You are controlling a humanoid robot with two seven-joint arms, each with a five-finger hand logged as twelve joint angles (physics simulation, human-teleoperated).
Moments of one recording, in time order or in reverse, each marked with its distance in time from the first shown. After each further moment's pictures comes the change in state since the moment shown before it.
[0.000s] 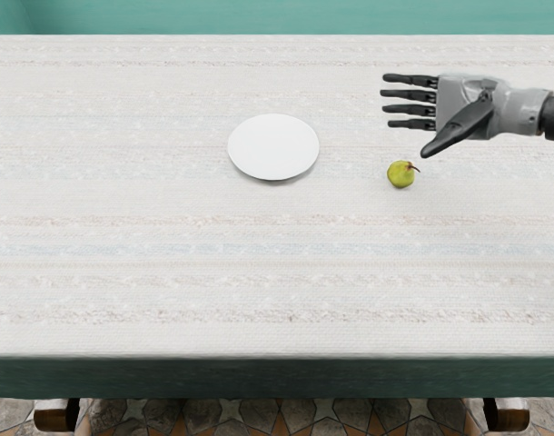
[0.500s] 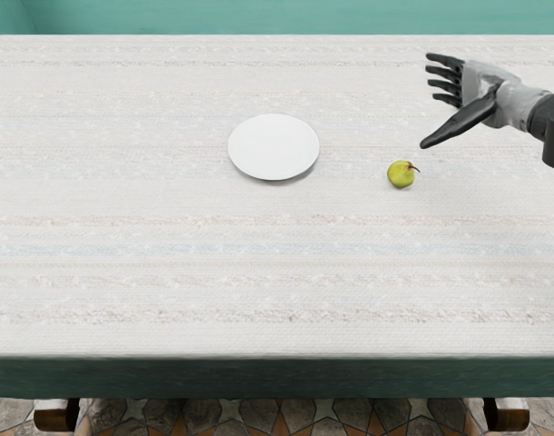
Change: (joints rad) left arm 0.000 0.000 0.000 -0.001 0.000 0.000 0.000; right arm -0.059 0.087 -0.005 -0.072 -0.427 -0.385 0.311
